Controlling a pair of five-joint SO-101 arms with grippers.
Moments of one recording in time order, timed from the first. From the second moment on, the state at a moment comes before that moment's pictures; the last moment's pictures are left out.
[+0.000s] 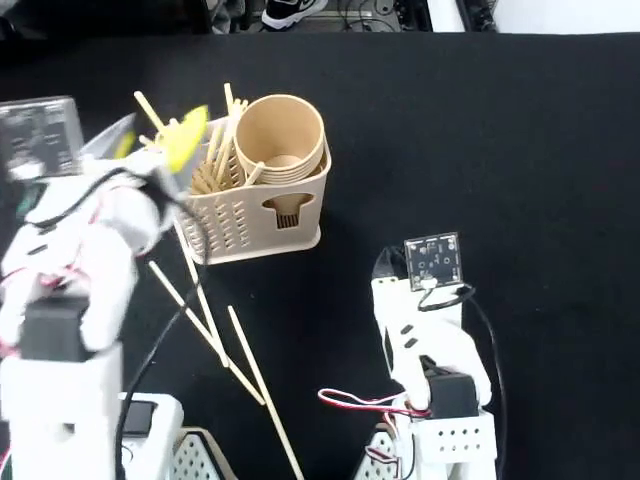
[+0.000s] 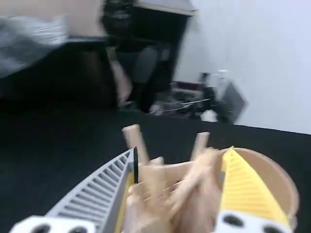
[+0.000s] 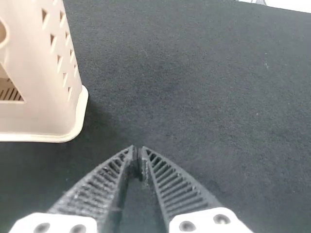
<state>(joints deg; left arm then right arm) -3.6 -57.7 29.6 50.1 8.6 -4.0 -103.1 96.7 46.2 8.2</state>
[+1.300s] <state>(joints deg) -49.4 -61.5 85.1 45.8 -14.3 -58.2 -38.1 64.3 47.5 0.5</state>
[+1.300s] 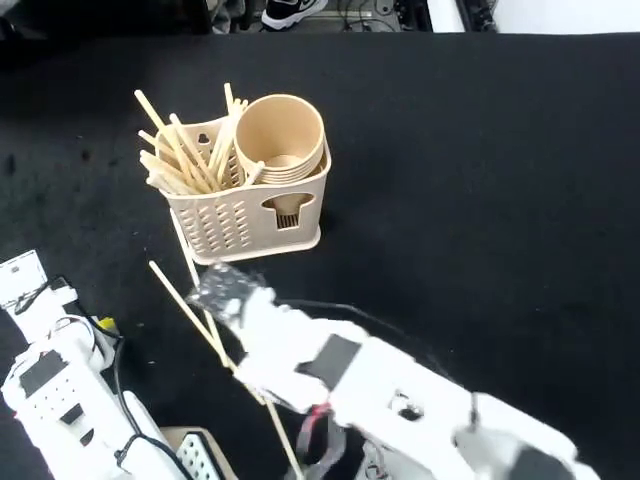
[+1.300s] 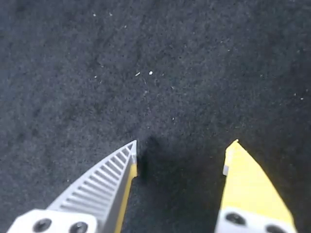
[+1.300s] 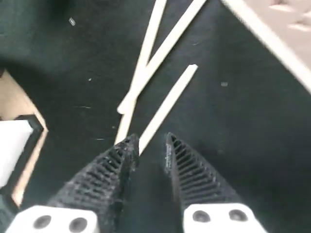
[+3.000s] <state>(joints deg) -52.2 -104.1 95.2 66.3 -14.6 -59.4 -59.4 46.3 59.7 4.6</state>
